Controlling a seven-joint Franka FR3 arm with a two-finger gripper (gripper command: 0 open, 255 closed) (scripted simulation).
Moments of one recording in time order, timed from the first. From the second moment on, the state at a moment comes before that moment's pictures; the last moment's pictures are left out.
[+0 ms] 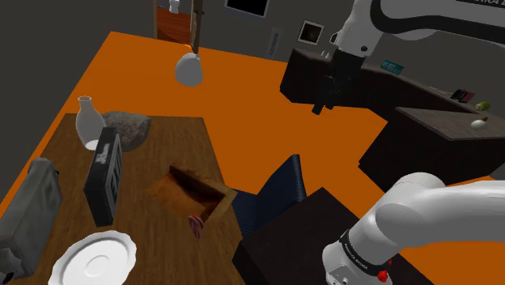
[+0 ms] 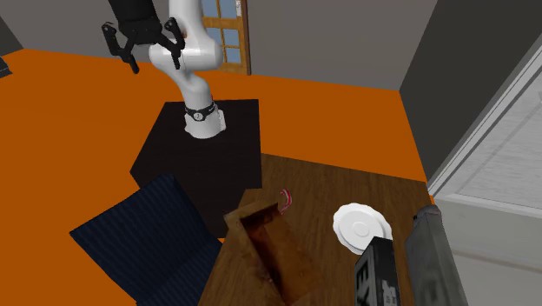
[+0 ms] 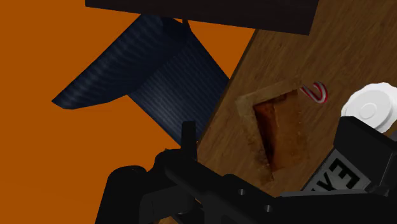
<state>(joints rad) -0.01 -0.77 0.03 -2.39 0.04 1.60 -0.13</state>
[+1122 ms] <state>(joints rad) 0.08 -0.50 0.27 -2.55 0.15 2.01 0.08</state>
